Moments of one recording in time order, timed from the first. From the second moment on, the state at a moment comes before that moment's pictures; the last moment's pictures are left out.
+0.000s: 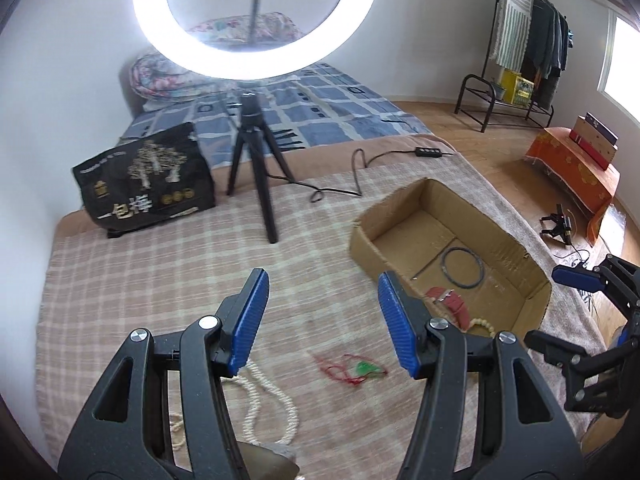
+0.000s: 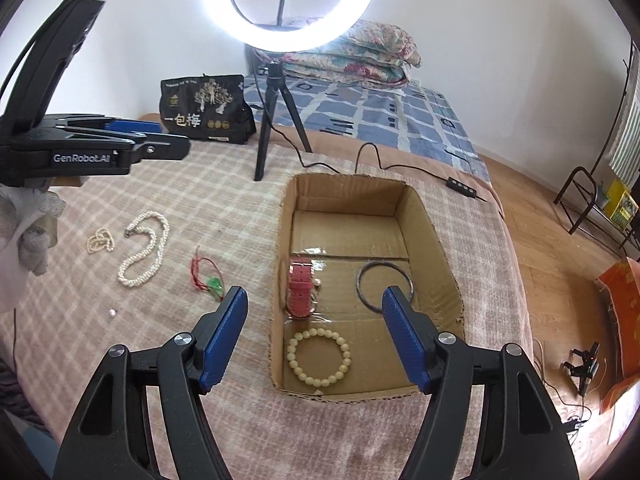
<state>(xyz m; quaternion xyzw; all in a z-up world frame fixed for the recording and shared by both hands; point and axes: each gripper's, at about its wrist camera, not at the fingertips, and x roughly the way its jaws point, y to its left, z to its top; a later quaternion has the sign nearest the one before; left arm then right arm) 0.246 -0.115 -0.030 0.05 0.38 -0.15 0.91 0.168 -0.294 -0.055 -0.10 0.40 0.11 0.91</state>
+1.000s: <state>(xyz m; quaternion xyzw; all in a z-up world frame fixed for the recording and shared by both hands) 0.208 0.074 -0.101 -0.03 0.48 -0.10 0.87 0.121 -0.139 -0.109 -0.14 0.43 0.27 0.85</state>
